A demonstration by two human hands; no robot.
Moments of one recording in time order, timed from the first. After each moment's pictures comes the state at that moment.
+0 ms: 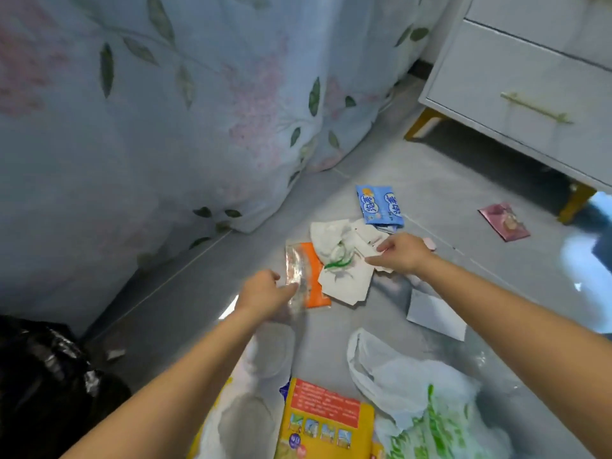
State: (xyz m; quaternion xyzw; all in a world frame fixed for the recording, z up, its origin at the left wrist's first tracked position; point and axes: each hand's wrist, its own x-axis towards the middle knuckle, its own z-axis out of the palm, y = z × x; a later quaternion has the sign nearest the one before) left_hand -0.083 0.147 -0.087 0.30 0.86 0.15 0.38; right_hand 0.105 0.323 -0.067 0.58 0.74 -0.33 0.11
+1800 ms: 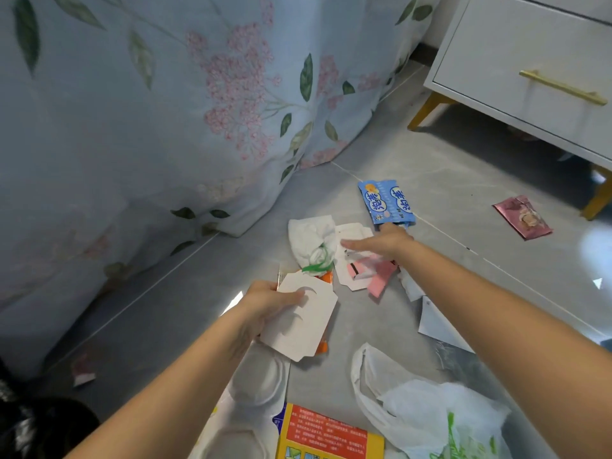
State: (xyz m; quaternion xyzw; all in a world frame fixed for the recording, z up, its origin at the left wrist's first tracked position) left_hand -0.089 0.171 -0.127 0.12 0.74 0.32 0.58; right_hand 0.064 0.362 -0.117 0.64 0.67 -0.37 0.08
